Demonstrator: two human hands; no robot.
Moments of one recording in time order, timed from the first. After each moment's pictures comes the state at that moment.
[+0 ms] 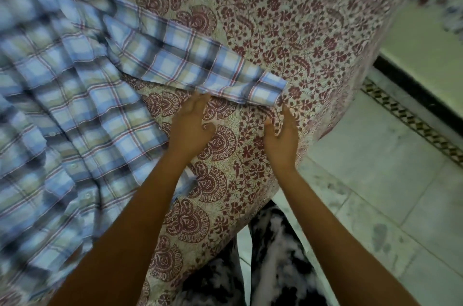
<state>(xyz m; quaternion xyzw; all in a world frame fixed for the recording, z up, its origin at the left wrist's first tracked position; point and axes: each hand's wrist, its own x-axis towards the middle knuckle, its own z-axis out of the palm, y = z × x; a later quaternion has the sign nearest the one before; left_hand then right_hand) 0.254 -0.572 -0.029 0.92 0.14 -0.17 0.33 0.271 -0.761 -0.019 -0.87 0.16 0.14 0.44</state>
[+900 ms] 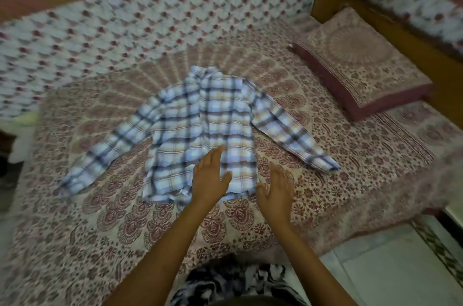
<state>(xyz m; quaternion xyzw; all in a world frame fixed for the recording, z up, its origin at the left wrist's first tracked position) 0.008 -0.588 0.196 0.89 0.38 0.05 0.26 0.094 -0.728 0.166 -0.88 -0.26 0.15 0.37</state>
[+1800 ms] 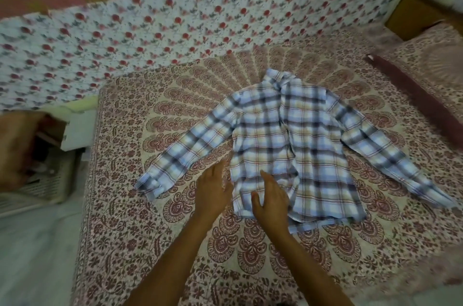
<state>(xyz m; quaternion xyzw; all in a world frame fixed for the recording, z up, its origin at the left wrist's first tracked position) -0.228 -0.319 0.167 0.86 0.42 0.08 0.28 -0.132 -0.440 0.158 -0.86 -0.34 0.19 0.33</state>
